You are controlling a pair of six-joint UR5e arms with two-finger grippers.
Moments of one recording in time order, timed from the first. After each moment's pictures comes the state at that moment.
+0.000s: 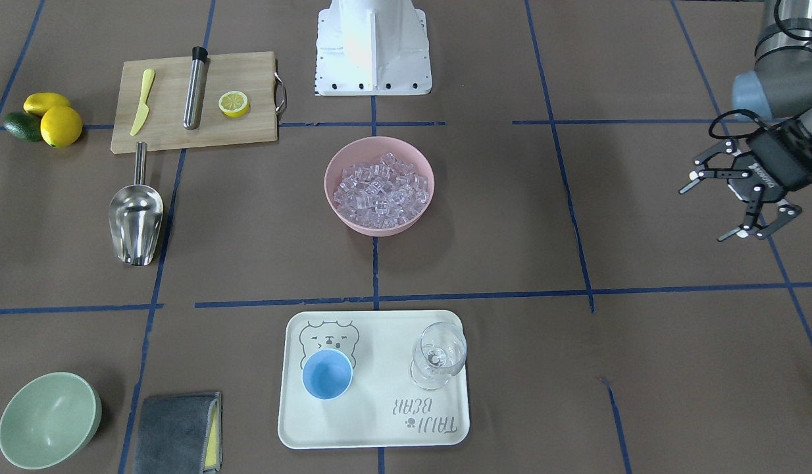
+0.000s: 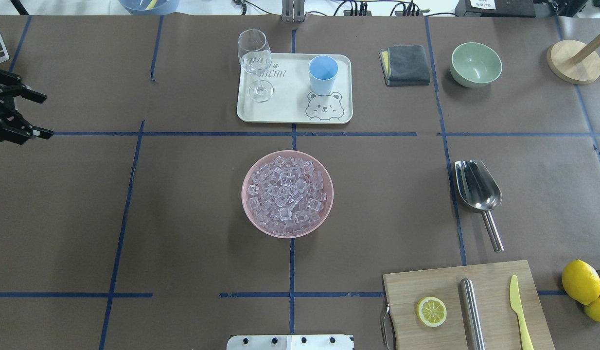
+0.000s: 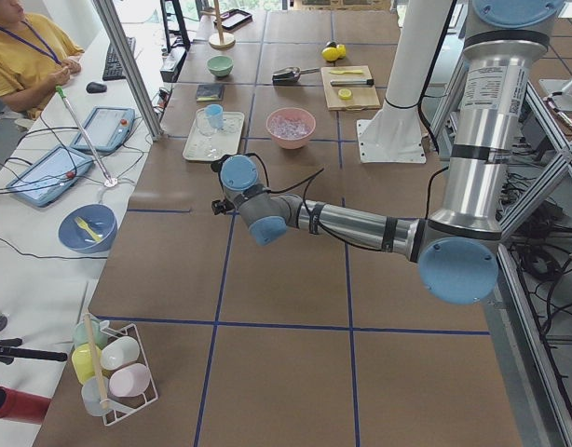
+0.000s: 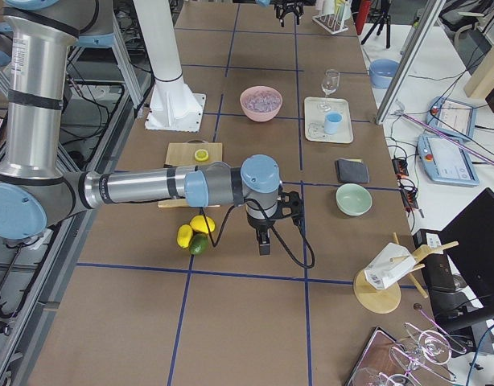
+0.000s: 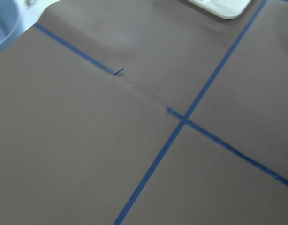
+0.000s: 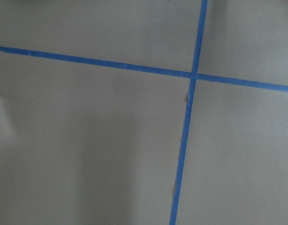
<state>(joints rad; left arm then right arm) -1.14 -1.71 -1.60 -2.44 -2.49 0.17 1.52 -1.75 1.88 -1.57 2.36 -0.01</state>
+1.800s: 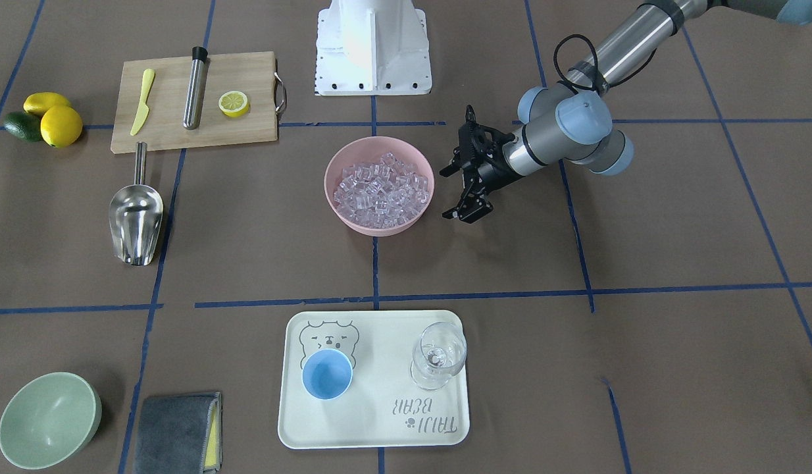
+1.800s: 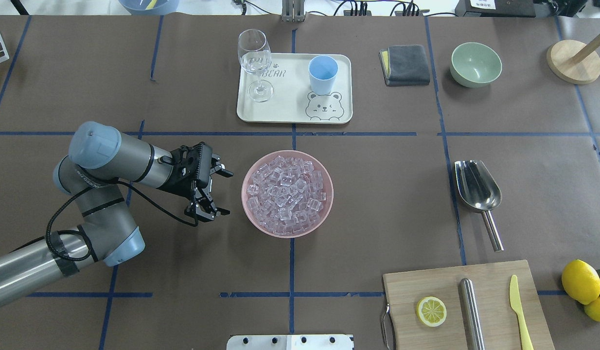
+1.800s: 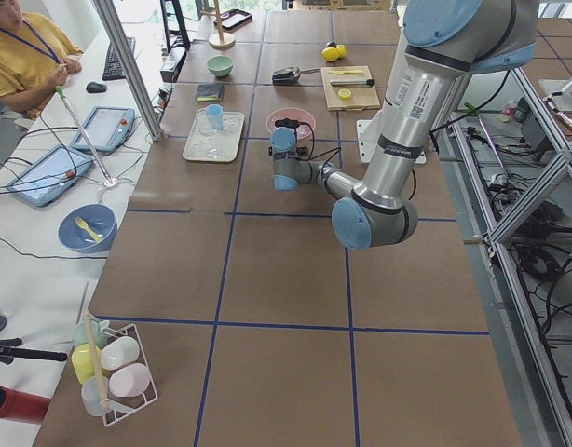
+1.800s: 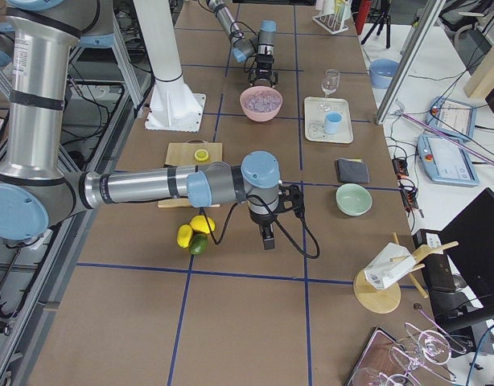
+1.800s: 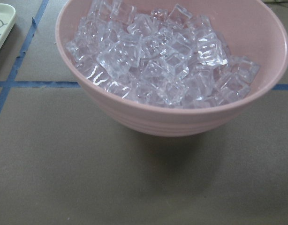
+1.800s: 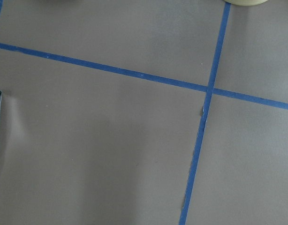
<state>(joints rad) -0.58 -2.03 -1.38 -2.75 -2.18 0.08 1.49 -1.75 1.88 -1.50 2.36 0.00</state>
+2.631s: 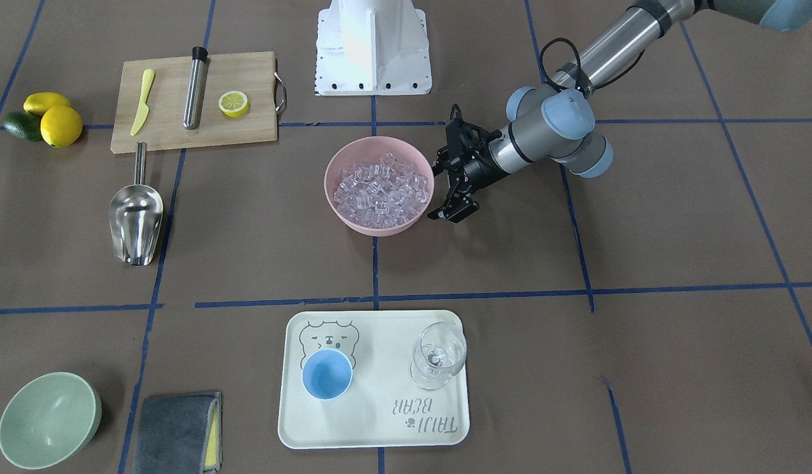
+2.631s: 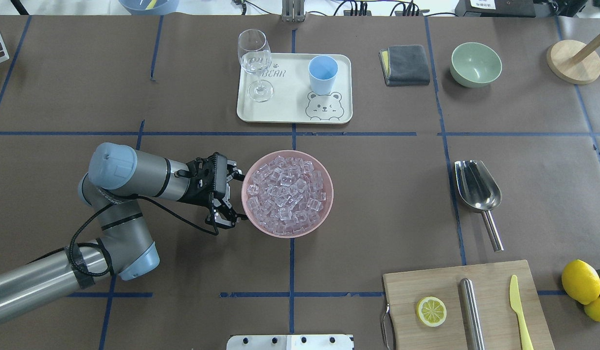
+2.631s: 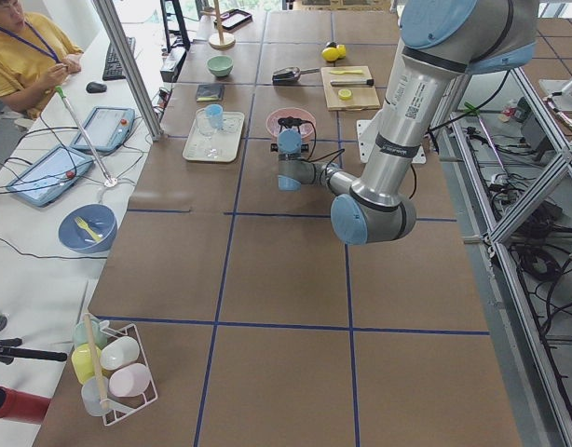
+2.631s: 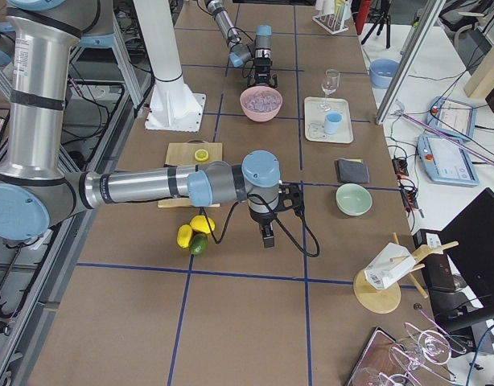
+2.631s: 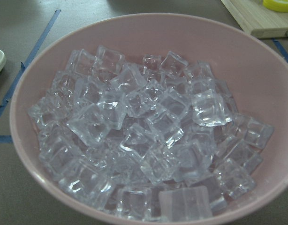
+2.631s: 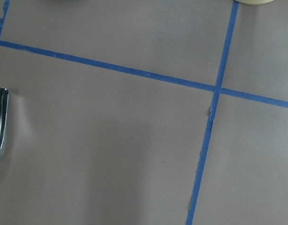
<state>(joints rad) -0.54 -2.05 -1.34 -2.84 -2.06 0.03 1.48 -1.75 1.89 -1.50 2.39 0.01</state>
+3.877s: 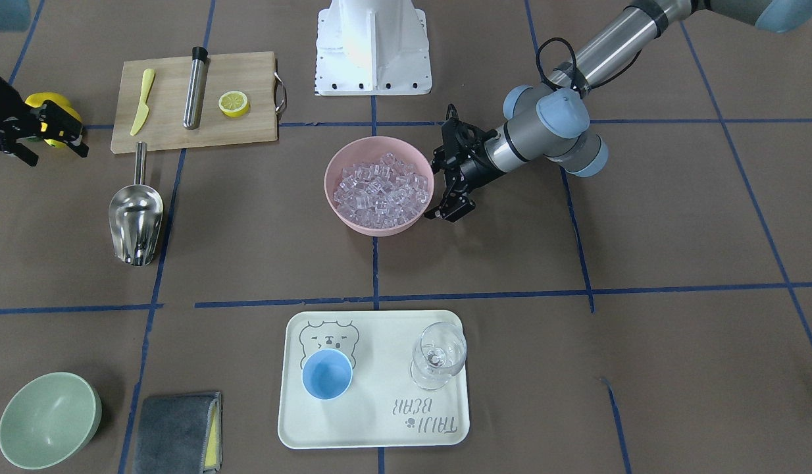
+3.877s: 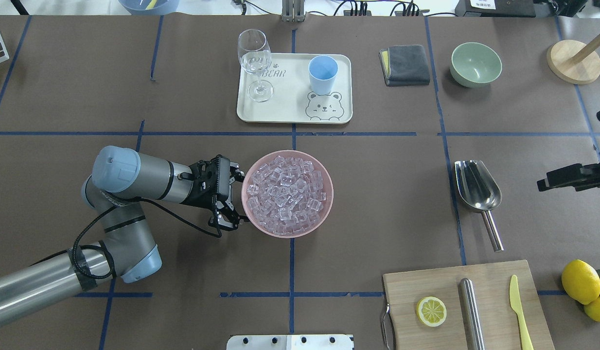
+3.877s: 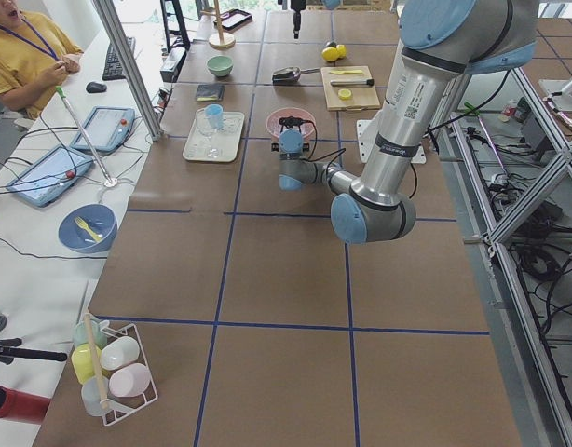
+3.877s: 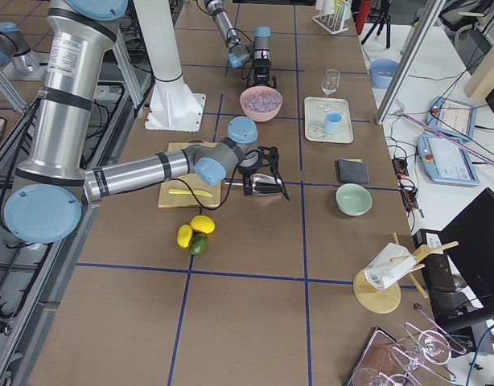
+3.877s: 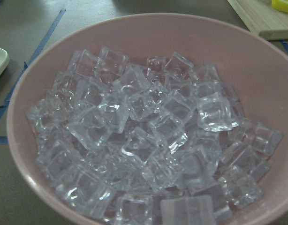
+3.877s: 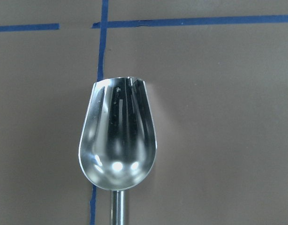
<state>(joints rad) -0.53 -2.06 -1.34 -2.84 -2.05 0.03 0.89 -1.81 2.05 -1.06 2.19 0.93</state>
